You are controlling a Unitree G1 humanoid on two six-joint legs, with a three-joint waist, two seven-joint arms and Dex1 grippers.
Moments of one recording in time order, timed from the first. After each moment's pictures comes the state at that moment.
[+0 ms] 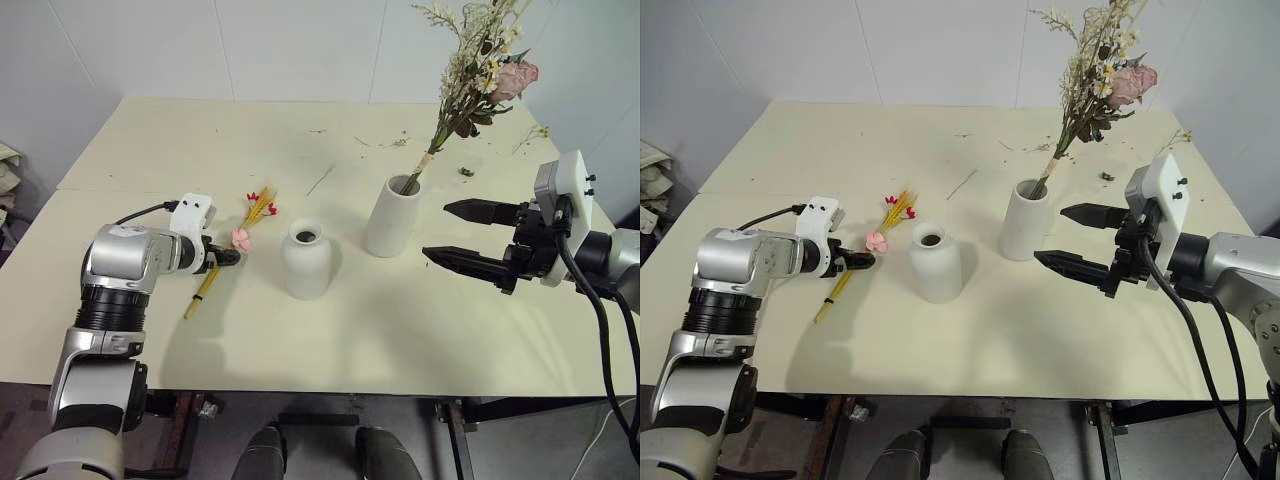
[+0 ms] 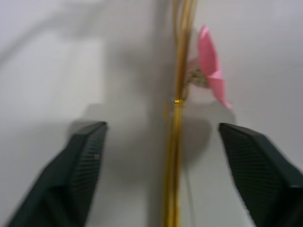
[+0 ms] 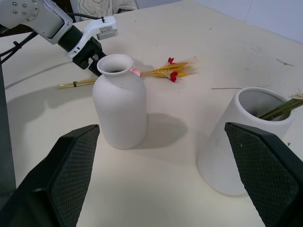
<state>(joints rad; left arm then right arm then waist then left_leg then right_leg) -0.85 0.62 -0.02 0.24 -0.24 1.29 -0.37 -0.42 -0.97 -0.30 -0.44 0.92 0.84 0.79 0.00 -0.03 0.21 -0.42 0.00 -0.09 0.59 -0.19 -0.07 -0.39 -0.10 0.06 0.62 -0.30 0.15</state>
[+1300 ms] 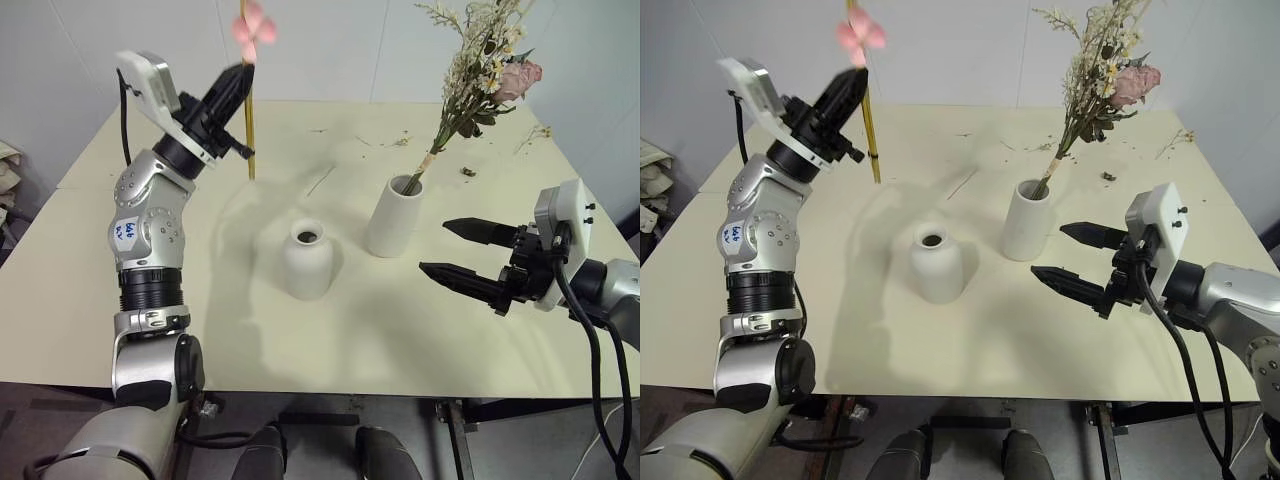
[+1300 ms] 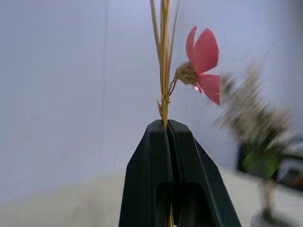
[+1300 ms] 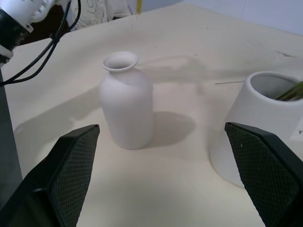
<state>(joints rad) -1.00 0.31 0.33 0.30 -0.58 0.19 -0.74 -0.26 -0.91 -0.37 -0.56 0.99 0.83 0.68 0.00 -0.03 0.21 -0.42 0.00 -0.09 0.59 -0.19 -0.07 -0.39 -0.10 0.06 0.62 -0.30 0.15</state>
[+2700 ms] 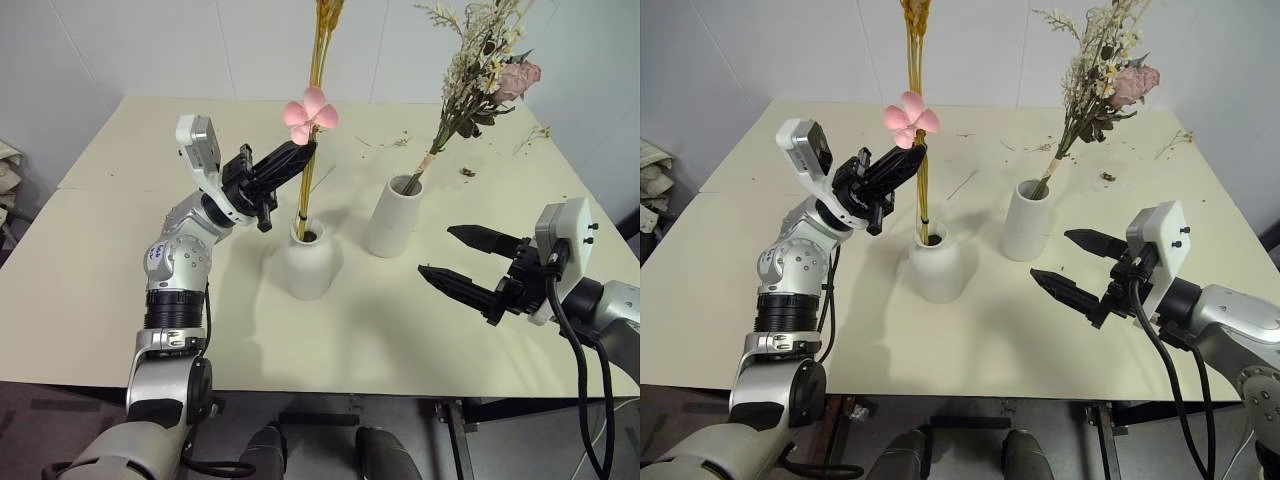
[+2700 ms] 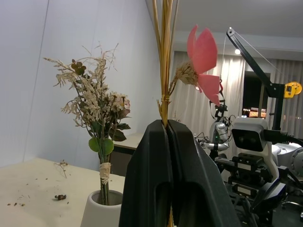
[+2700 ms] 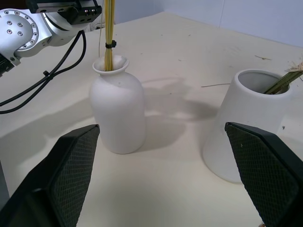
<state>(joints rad) -0.87 0.26 0.22 0.32 -0.73 0.33 -1.11 -0.15 -0.85 -0.40 -0.64 0.99 0.77 0.58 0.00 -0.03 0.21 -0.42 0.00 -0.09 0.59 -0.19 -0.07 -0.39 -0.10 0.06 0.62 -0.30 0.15</state>
